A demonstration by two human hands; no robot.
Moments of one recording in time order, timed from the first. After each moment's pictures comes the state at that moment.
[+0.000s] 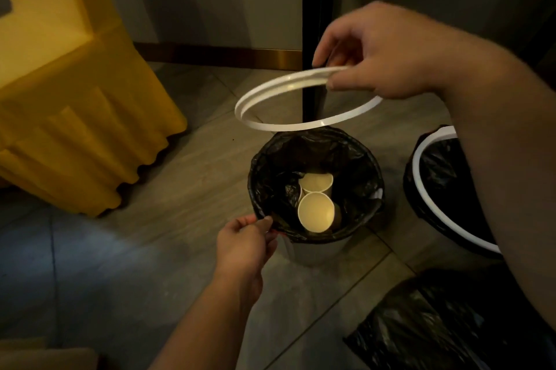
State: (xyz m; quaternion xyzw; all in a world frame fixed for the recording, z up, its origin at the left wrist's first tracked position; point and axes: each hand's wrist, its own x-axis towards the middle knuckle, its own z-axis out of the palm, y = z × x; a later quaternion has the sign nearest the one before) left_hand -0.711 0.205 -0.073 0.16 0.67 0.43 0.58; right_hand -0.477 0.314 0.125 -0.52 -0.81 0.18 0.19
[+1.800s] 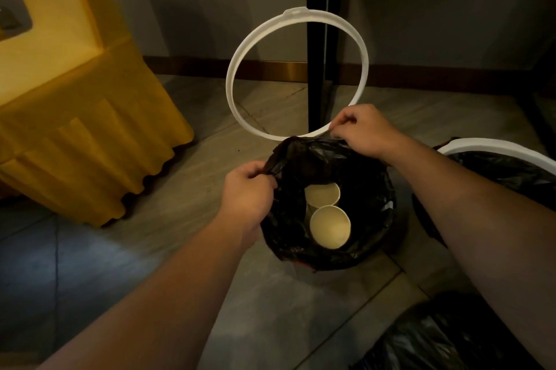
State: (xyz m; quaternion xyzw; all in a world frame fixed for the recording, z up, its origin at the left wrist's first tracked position) left_hand -0.697 0.276 -0.016 0.36 0.66 0.37 0.54; right_hand -0.460 0.385 -0.041 -0.63 -0.63 0.34 0.31
